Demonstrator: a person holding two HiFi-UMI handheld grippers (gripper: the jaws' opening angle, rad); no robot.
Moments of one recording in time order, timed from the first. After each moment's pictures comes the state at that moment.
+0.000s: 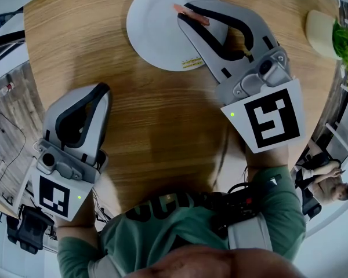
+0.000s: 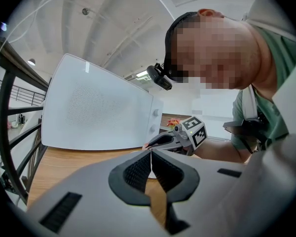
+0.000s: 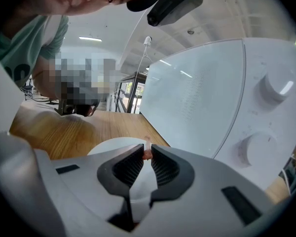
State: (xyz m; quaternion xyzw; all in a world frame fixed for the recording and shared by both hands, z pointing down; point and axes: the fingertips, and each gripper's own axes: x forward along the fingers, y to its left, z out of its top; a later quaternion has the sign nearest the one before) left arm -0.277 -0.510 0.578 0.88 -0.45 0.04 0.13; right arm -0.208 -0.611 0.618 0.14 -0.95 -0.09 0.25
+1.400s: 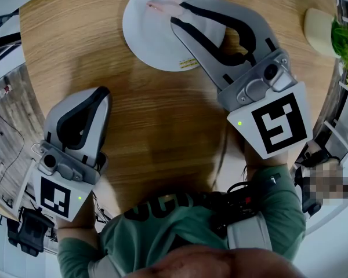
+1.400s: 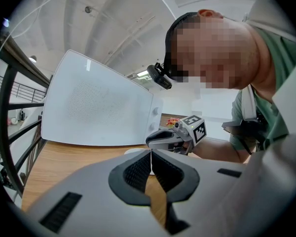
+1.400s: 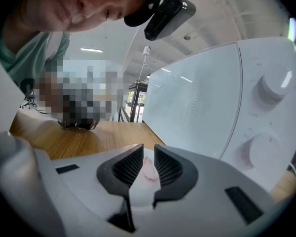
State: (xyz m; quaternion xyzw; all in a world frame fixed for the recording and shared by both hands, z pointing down) left arm -0.277 -0.506 0.586 0.88 -0.45 0.04 0.14; right arm -0.214 -0.604 0.602 0.12 -0.97 -0.07 0.20
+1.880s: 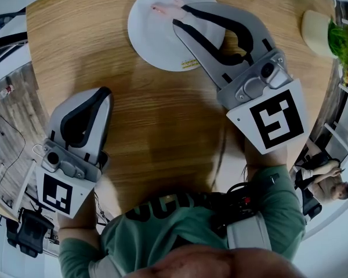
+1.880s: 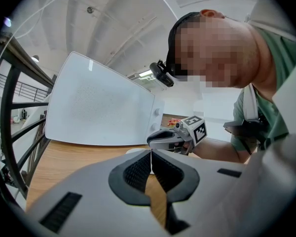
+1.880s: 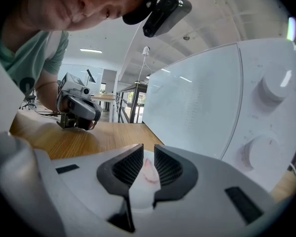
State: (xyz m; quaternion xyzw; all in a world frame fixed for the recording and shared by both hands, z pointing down) left arm -0.280 -0.502 0.586 0.88 -0.46 0.04 0.15; right arm -0.214 -0.603 0.600 0.12 -0.97 -0.07 0.20
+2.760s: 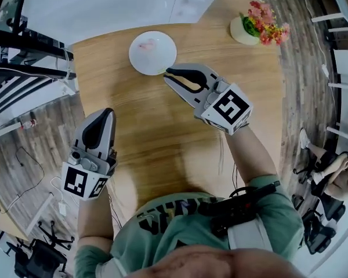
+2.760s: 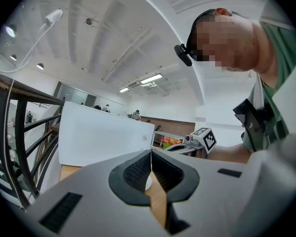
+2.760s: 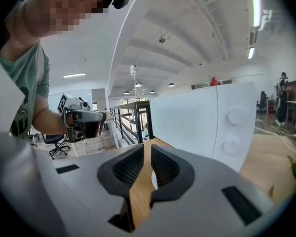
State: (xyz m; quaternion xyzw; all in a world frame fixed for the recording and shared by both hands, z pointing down) left arm -0.269 -0.438 0.461 0.86 -0.49 0.01 0.13; right arm -0.161 -0.520 0.508 0.14 -0.98 0.06 0.13
